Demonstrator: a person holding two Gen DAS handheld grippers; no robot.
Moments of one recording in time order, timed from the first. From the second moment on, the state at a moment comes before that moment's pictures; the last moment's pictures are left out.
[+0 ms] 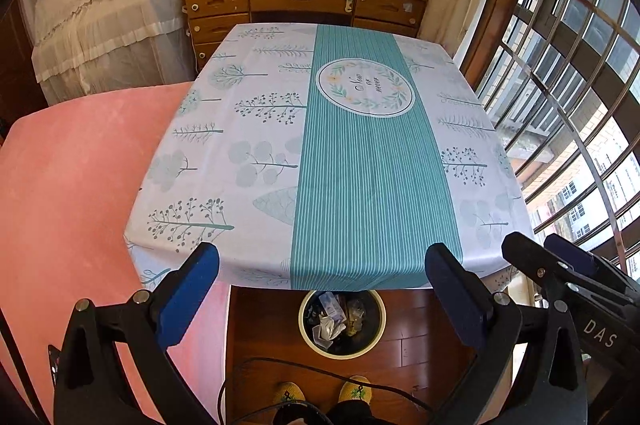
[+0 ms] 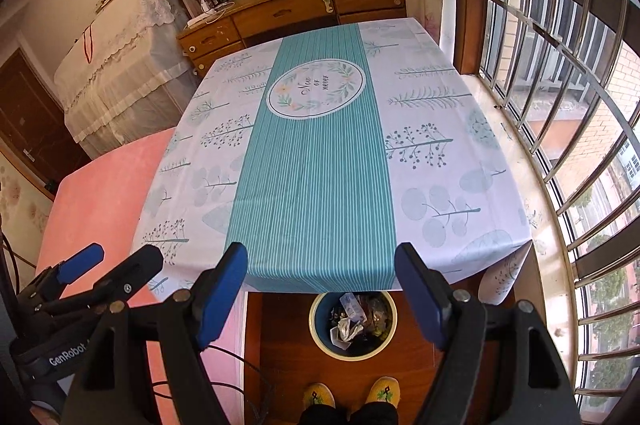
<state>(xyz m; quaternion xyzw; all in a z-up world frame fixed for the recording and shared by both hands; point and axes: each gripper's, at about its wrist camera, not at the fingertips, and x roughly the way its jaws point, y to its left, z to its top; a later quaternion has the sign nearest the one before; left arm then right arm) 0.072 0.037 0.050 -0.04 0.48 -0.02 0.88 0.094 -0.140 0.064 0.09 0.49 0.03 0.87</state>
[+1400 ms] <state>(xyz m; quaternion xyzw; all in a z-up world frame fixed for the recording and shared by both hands) 0.068 0.032 0.055 -0.03 0.48 -0.02 0.88 0.084 -0.143 0.069 0.09 0.49 0.01 0.87</state>
